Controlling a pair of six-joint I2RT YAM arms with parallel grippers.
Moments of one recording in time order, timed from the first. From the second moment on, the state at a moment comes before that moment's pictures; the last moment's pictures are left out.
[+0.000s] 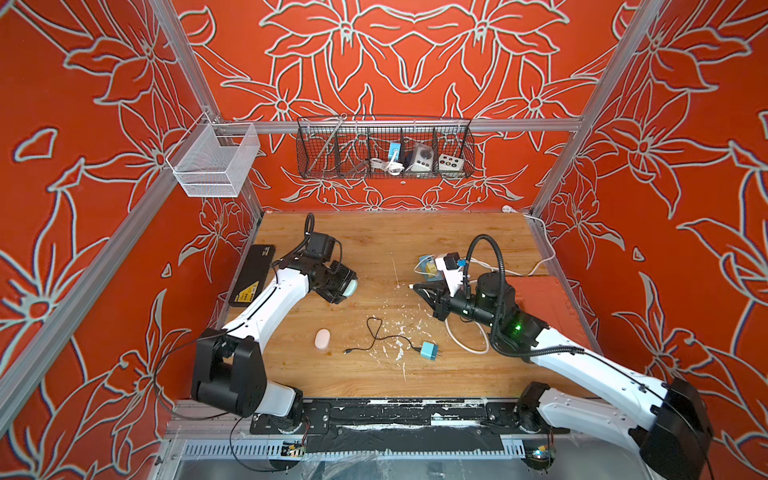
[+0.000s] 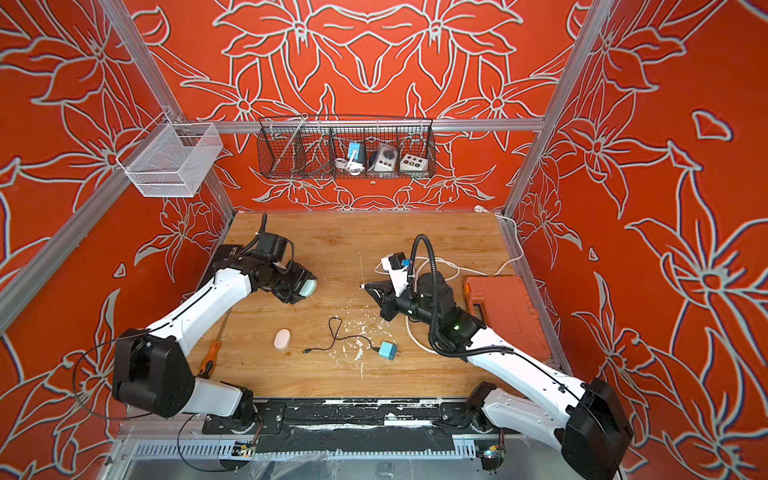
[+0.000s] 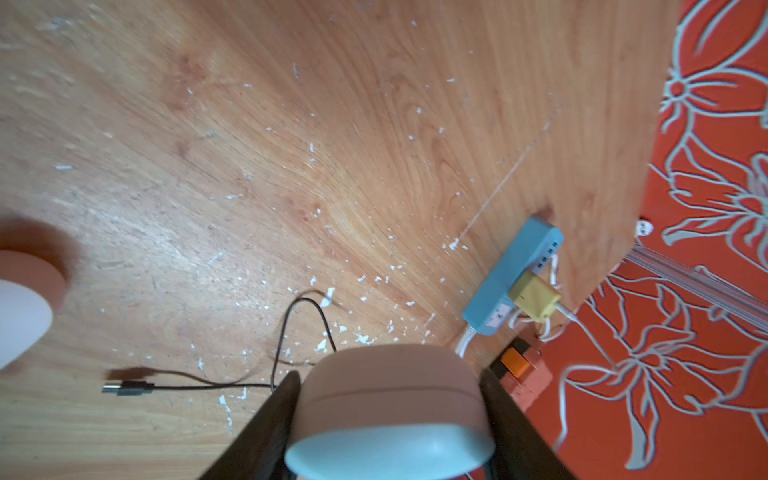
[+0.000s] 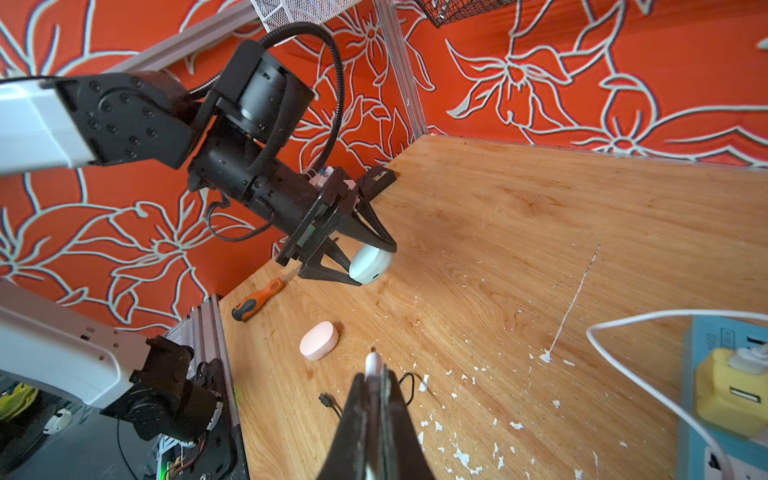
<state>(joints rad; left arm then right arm) -0.20 1.39 1.10 -0.75 0.33 -1.25 0.77 1.04 0.67 0.18 -0.31 0.34</state>
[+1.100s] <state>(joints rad) -0.35 0.96 0.80 -0.25 0.32 -1.54 0.95 1.36 0.62 0.81 -0.13 0.50</state>
